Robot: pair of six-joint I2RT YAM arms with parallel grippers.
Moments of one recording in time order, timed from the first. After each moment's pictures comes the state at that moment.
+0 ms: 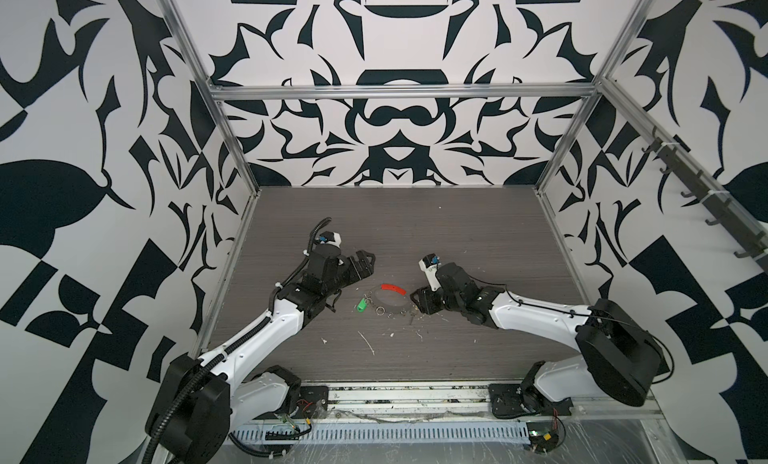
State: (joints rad) left arm -0.52 1.13 0.65 -0.08 0.10 -0.80; right arm 0.77 1.43 0.66 -0.02 -0.09 0.42
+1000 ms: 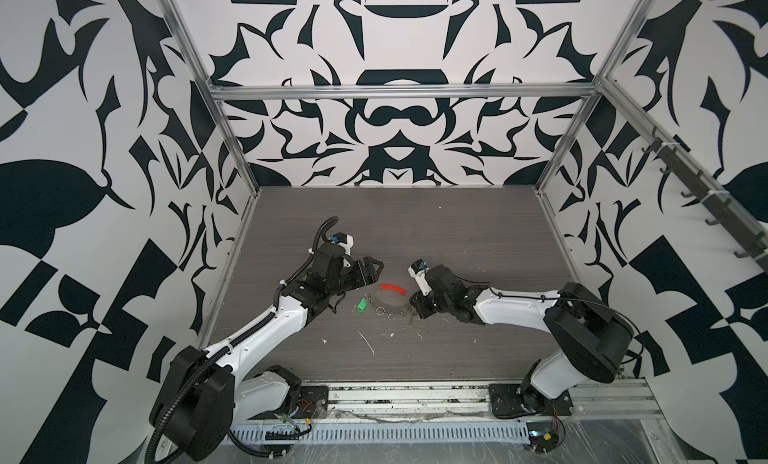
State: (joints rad) left arm -0.53 1.17 0.66 -0.07 0.25 -0.75; right arm 0.78 1.58 0.69 0.03 -0.10 0.33
